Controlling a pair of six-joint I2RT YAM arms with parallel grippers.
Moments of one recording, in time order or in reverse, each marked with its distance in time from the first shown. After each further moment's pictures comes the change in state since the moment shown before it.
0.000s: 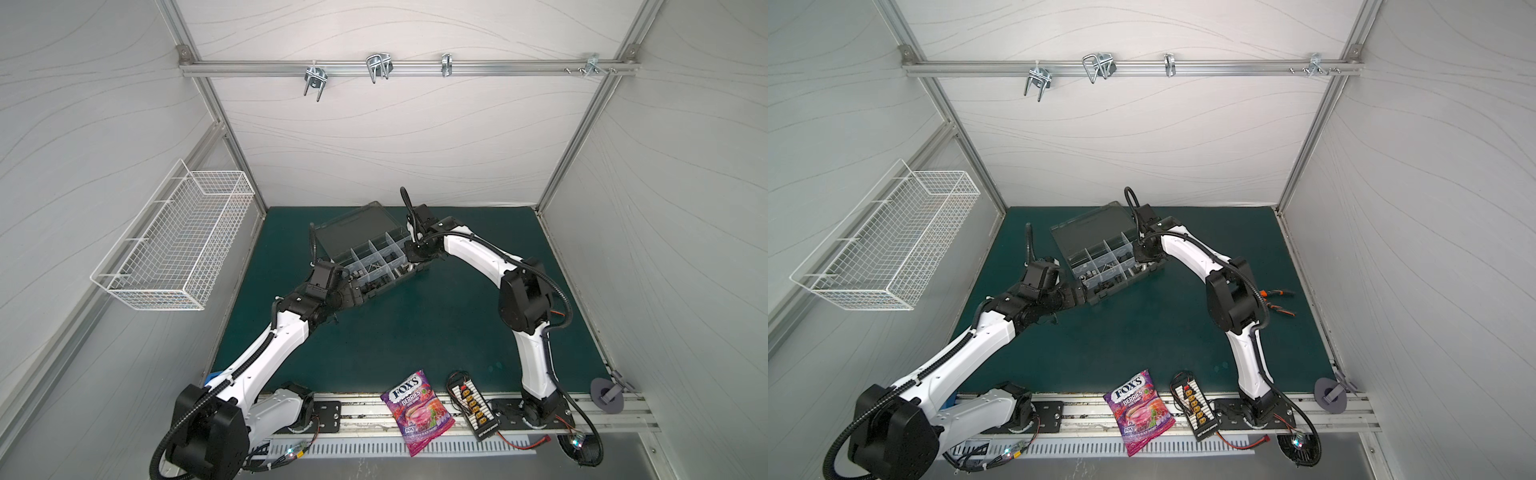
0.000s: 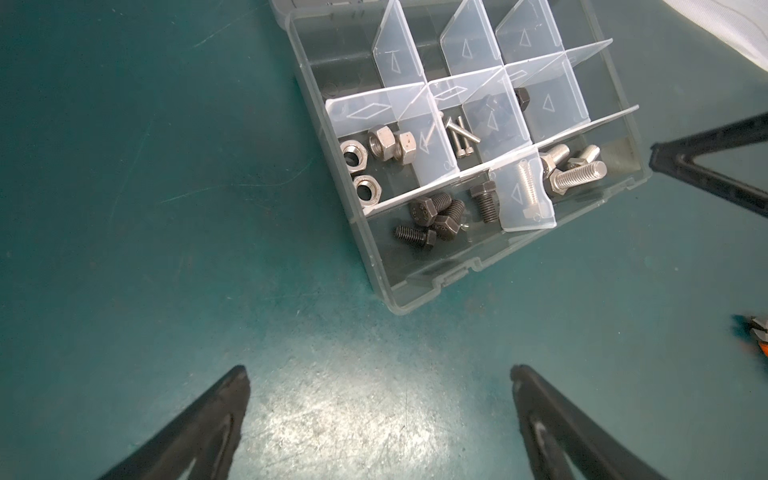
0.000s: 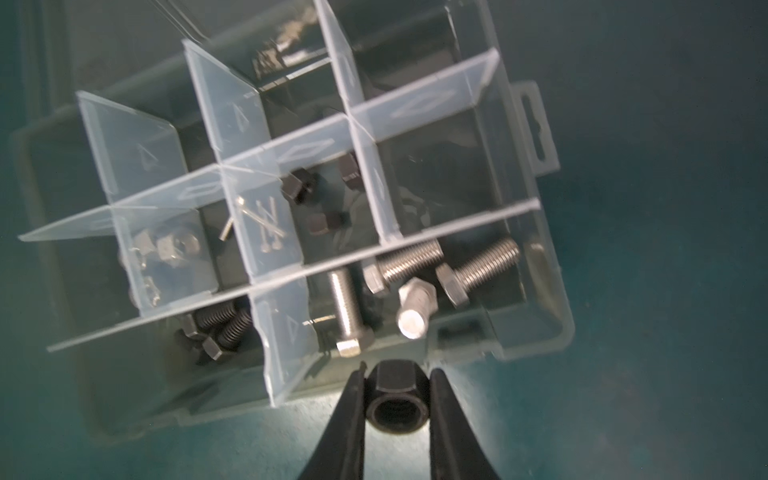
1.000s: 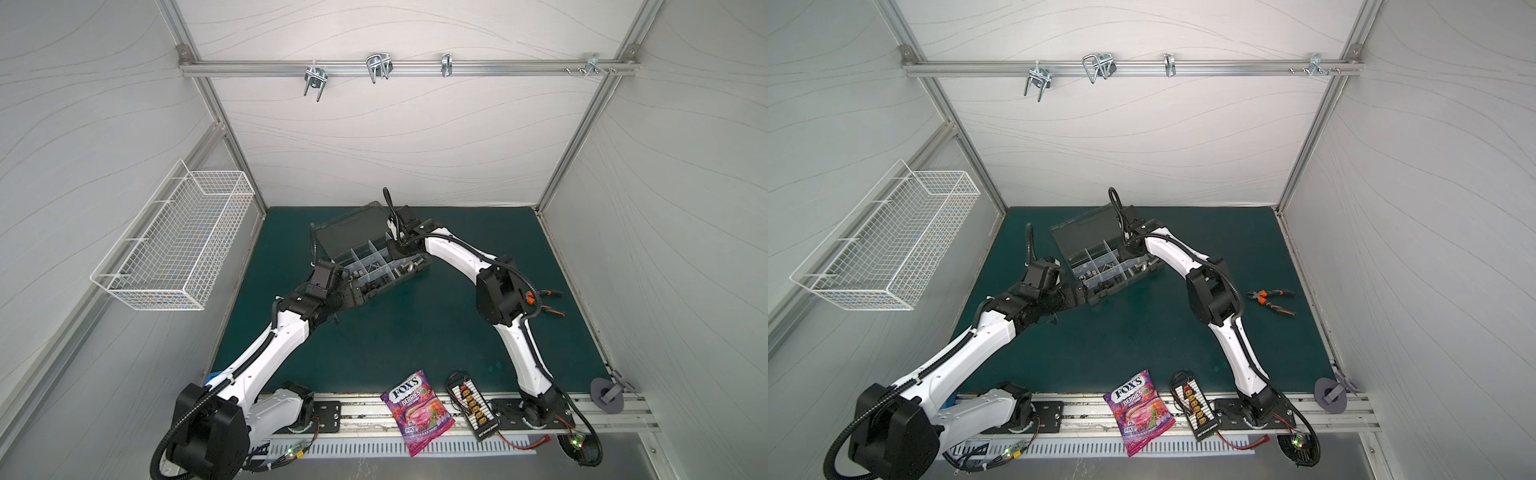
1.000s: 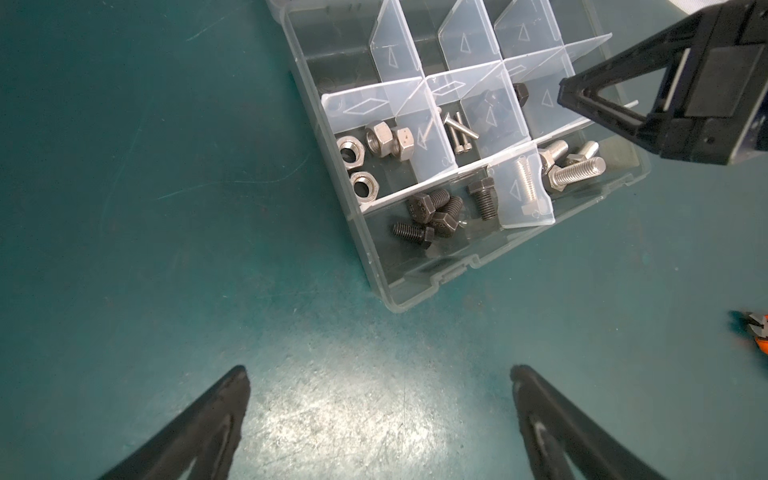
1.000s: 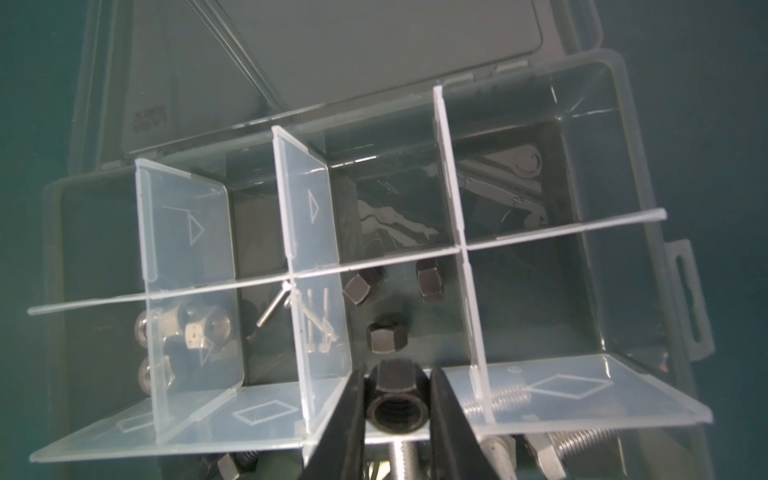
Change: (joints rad) left arm 0.000 0.005 0.000 0.000 0.011 0.000; right arm 0.043 0.211 0.211 0.092 -0.005 -0.074
